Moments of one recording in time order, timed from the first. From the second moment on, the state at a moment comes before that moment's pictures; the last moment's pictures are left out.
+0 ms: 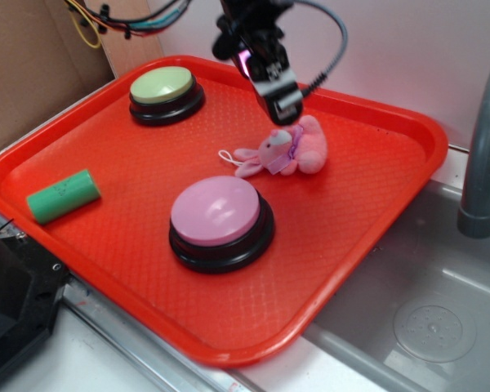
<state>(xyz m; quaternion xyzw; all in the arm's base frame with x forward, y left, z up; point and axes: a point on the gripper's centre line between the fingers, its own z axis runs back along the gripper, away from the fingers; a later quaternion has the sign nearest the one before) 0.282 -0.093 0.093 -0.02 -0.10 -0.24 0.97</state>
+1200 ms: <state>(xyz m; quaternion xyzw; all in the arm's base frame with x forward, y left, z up) 0.291 -0.071 0.064 0.00 -0.04 -0.21 0.98</state>
